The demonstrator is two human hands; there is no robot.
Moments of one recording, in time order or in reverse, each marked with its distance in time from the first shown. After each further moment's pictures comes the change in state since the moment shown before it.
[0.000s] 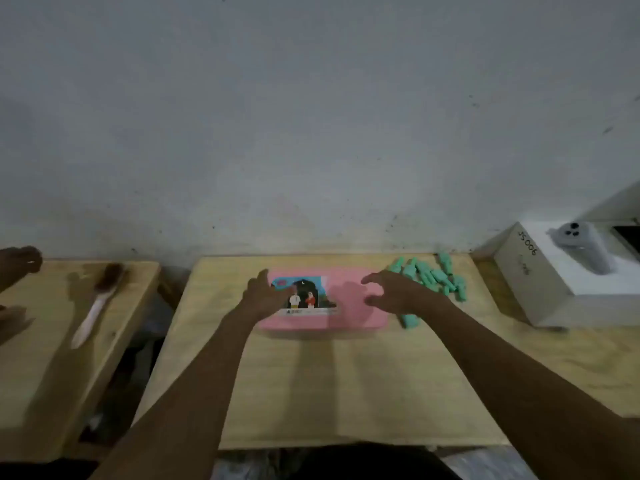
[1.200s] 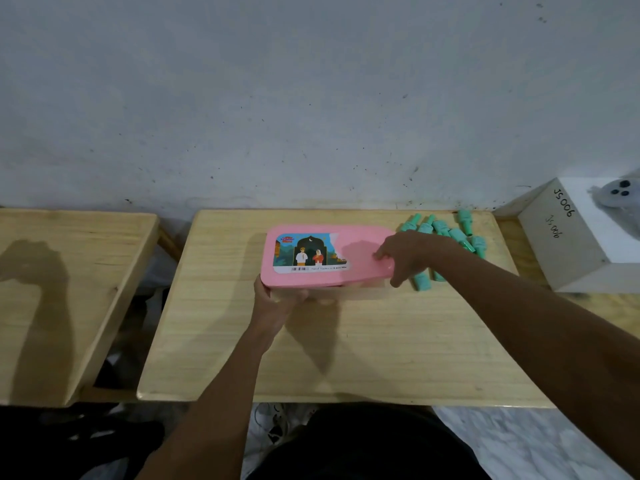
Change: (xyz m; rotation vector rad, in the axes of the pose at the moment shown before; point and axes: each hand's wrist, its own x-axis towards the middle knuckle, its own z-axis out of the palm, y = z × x) left_hand -0.031 -0.081 0.063 -0.699 0.053 -0.037; right_hand 0.038 0.003 -0.006 -0.505 -0.320 -0.024
